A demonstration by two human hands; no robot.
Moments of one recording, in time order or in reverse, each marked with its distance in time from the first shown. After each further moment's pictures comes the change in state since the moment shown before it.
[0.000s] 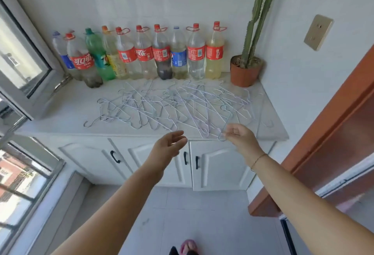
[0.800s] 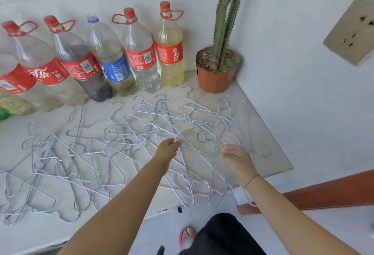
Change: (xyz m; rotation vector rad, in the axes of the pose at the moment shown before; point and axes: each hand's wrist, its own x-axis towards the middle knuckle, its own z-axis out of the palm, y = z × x) left_hand 0.383 -0.035 0.080 0.044 -0.205 -0.454; right_hand 0.244 0.065 -0.023 0.021 0.380 0.383
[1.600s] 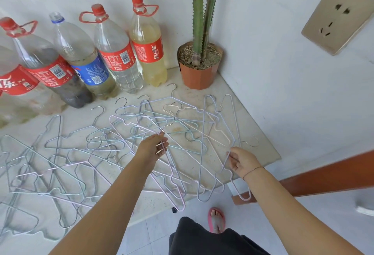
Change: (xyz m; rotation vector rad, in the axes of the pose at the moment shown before) left_hand 0.008 0.020 0.001 -0.330 0.038 -0.060; right_hand 0.019 0.008 -0.031 0.563 0.118 0.493
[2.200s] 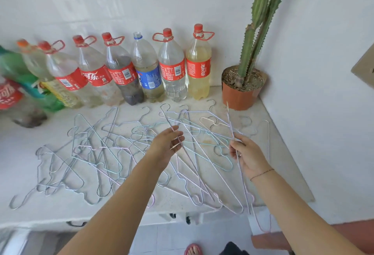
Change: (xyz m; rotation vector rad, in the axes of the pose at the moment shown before) left_hand -0.077 0.041 -0.015 -0.186 0.063 0.215; right_hand -0.058 -0.033 0.070 -0.344 -0.561 -0.522
